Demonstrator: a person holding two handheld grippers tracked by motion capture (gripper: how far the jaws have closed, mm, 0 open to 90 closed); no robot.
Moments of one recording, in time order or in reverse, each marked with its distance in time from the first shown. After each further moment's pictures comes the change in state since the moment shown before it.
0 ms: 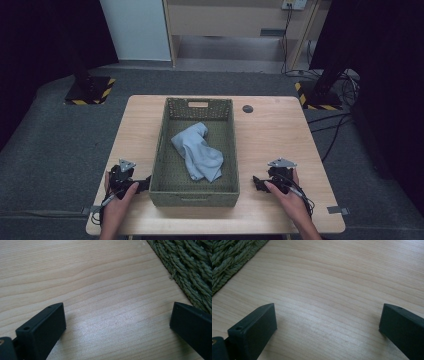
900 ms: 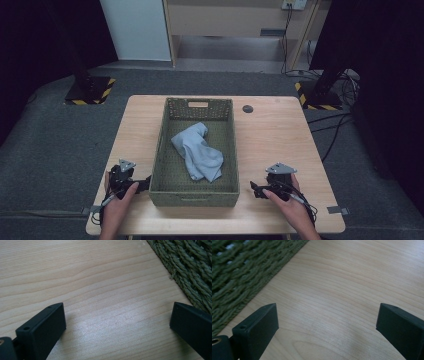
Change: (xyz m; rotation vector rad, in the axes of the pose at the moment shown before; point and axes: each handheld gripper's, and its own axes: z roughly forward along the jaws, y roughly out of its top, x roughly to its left) left arm 0.000 0.000 0.000 0.000 0.000 0.000; right arm 0.024 0.003 -0.031 -0.029 0.046 -0.073
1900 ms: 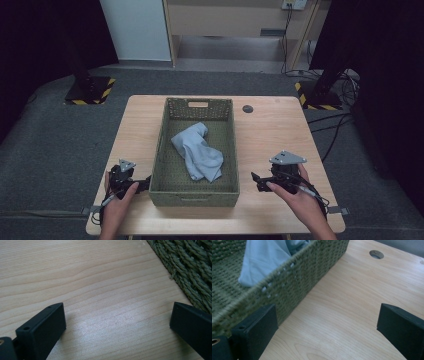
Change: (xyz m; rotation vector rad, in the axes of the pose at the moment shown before) left arm 0.000 0.000 0.000 0.000 0.000 0.000; right arm 0.012 0.061 -0.063 -0.079 0.021 -0.076
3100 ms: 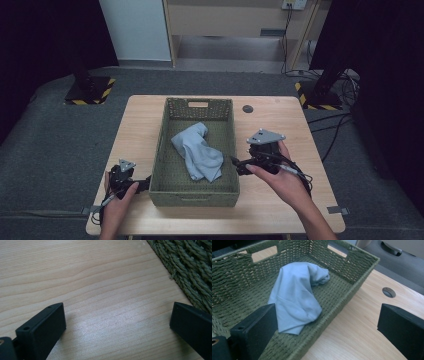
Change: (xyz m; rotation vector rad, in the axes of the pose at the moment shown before) left arm 0.000 0.000 0.000 0.000 0.000 0.000; right arm 0.036 0.082 0.004 -0.043 0.063 -0.116
